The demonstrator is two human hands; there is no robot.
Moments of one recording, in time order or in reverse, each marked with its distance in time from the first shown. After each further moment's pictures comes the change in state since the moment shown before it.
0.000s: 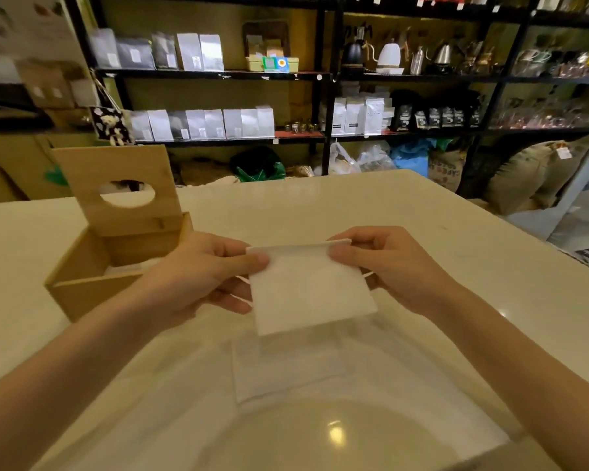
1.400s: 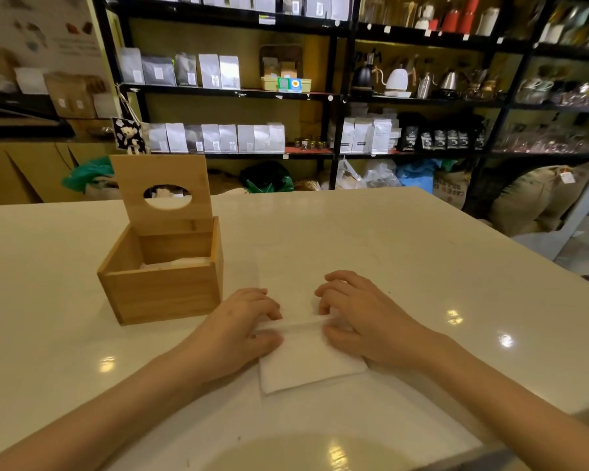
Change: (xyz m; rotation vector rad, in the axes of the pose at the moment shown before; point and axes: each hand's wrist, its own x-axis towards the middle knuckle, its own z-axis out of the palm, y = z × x) left_hand -0.012 -0.077 0.000 0.881 0.052 0.443; right_hand -0.019 0.039 0.041 -1.168 -0.193 -0.435
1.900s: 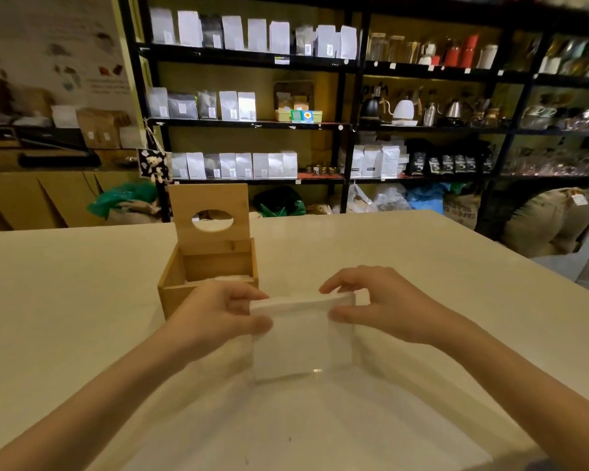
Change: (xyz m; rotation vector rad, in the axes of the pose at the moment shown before) left_hand -0.034 0.003 -0.070 -0.442 0.092 -0.369; right_hand 0.025 -0.050 -0.056 0.352 0.001 0.218
